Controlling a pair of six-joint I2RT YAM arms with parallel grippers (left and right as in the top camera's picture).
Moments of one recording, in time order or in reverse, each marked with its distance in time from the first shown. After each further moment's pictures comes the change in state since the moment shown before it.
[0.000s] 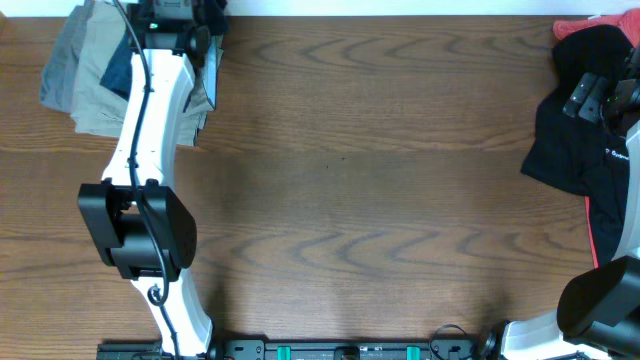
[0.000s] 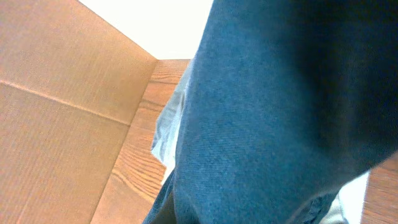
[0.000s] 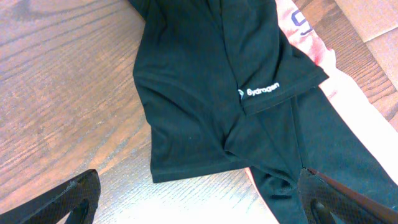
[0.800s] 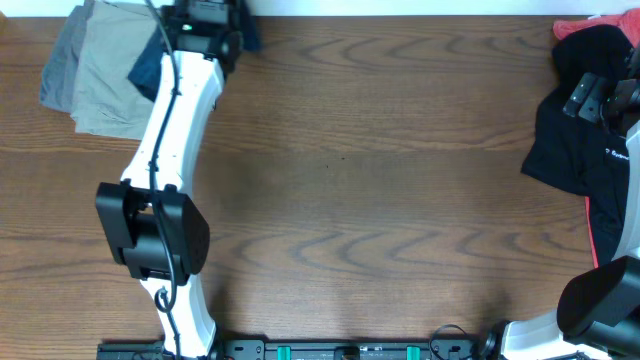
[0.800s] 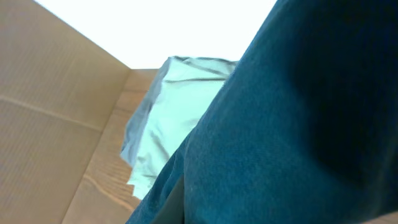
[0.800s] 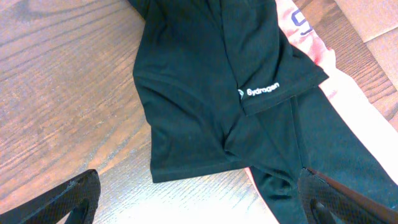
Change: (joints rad) left arm -0.118 -0.010 0.000 -0.025 -0.011 -0.107; right arm 0.000 0.000 0.000 0.000 0.000 0.000
